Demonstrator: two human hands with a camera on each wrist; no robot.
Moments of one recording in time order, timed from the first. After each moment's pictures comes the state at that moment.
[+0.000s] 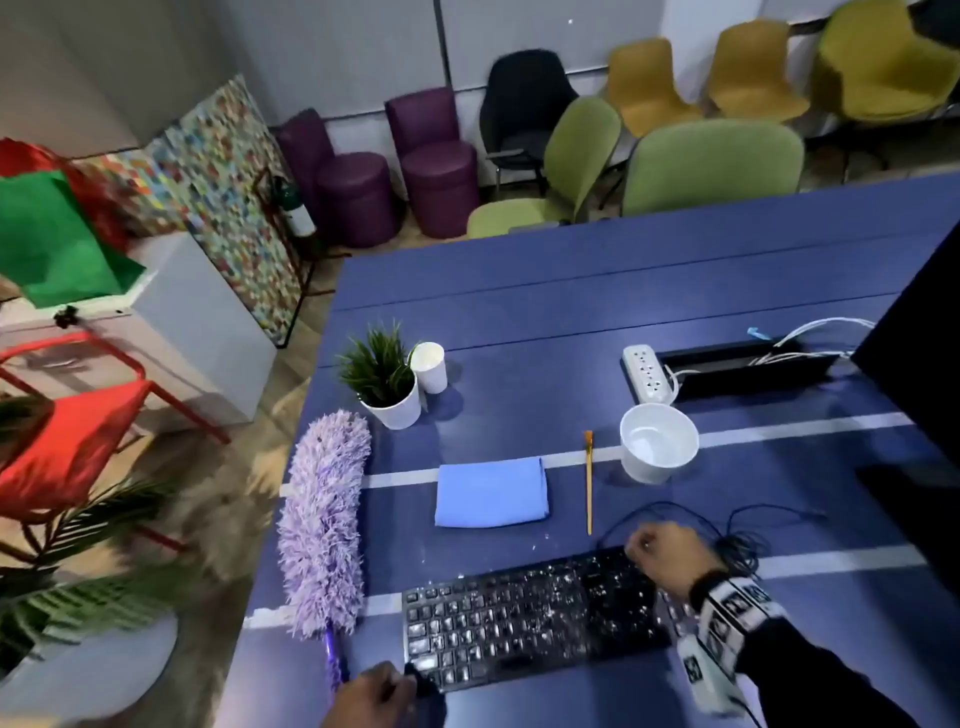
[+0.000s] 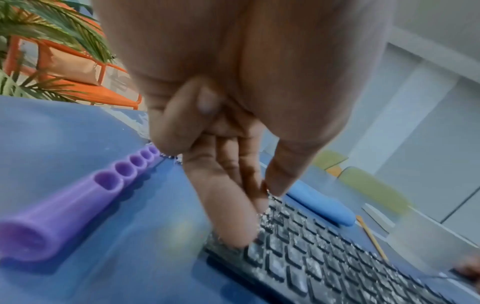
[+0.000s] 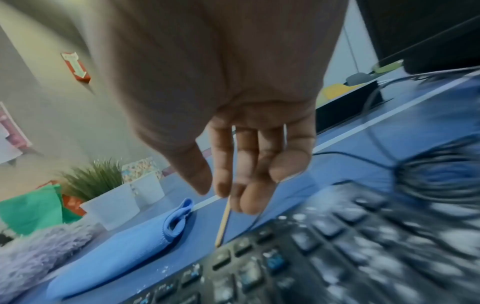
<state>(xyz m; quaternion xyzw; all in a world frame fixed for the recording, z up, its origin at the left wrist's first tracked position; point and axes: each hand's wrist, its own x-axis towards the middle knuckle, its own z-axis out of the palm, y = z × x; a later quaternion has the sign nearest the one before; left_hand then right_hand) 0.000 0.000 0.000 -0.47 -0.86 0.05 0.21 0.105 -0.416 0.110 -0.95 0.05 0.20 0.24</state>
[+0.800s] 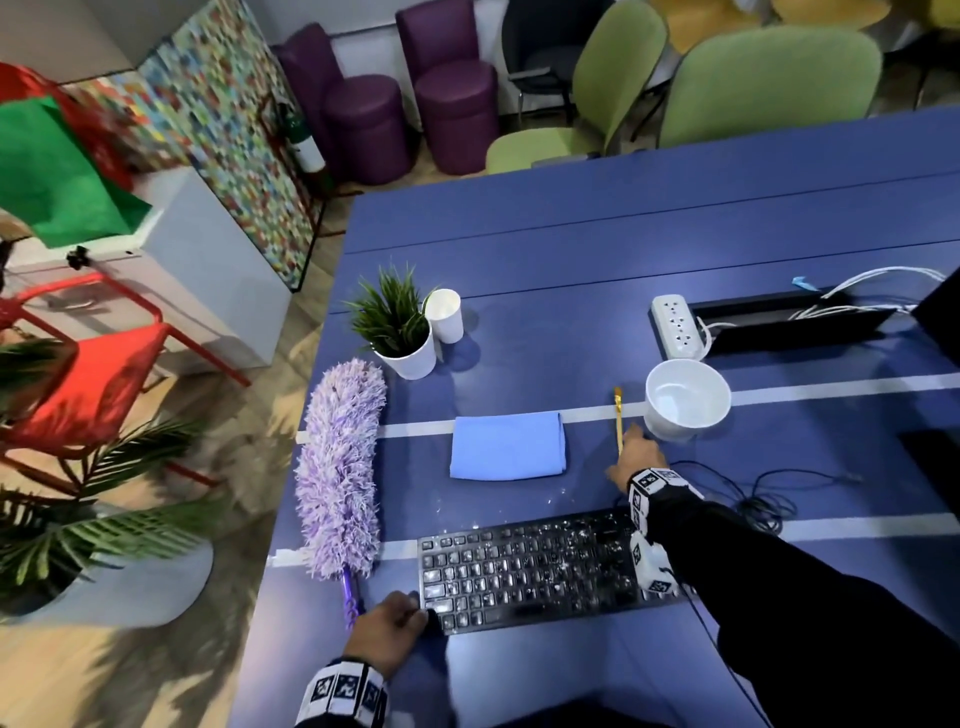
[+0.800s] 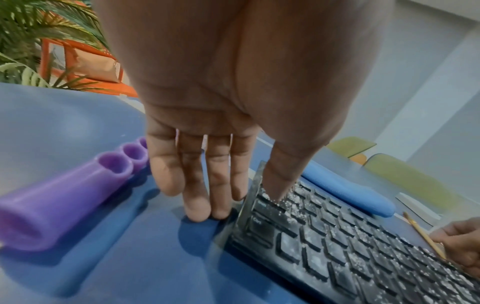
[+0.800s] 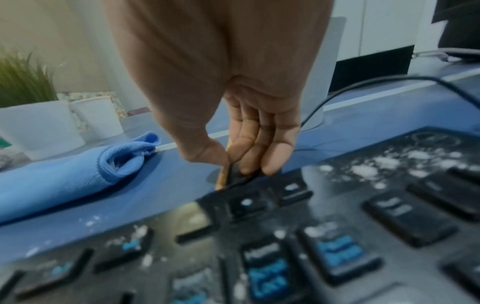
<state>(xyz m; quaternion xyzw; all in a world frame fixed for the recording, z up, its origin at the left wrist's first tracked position) -0.038 -0.017 0.085 -0.88 -0.23 0.29 -0.29 0.185 -0.357 0.077 -0.94 0.16 0.20 0.22</state>
